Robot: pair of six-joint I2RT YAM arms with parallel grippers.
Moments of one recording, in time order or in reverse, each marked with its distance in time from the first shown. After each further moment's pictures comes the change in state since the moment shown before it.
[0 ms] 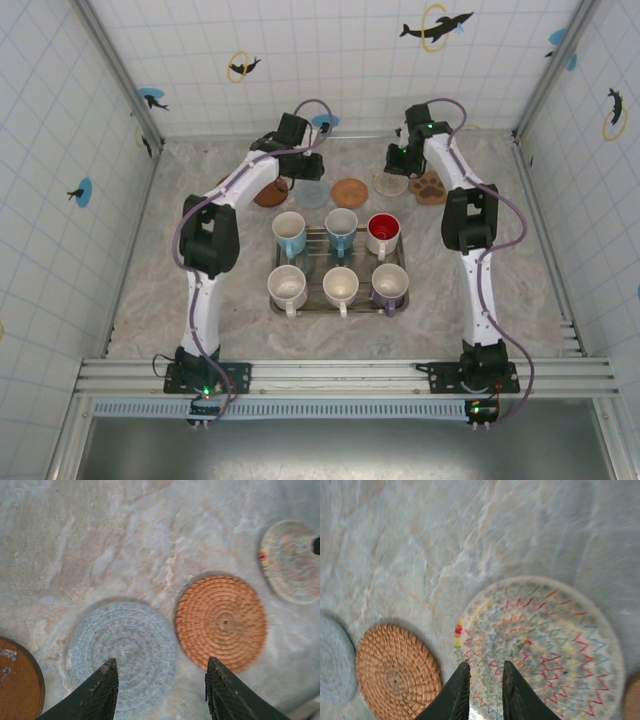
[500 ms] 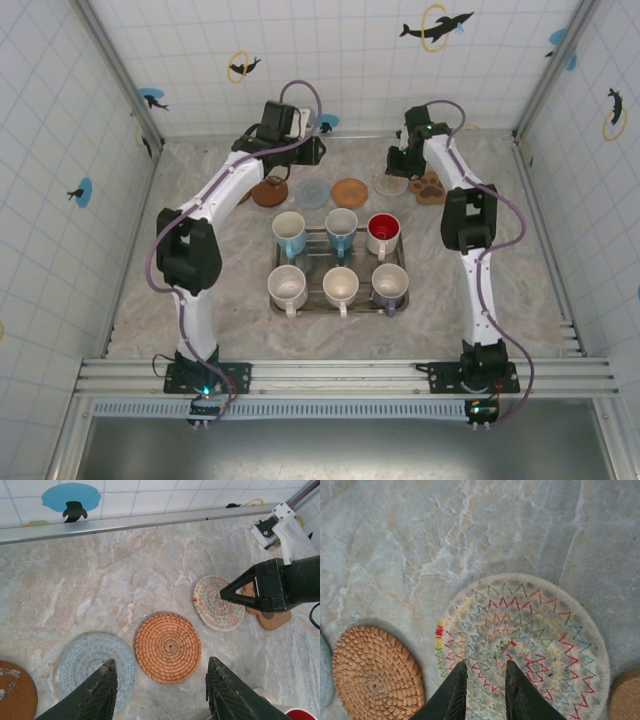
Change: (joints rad) left arm 0.000 -0.208 -0.122 0.125 0.055 -0.042; right arm 0.005 0.013 -0.009 -0.012 0.045 -0.025
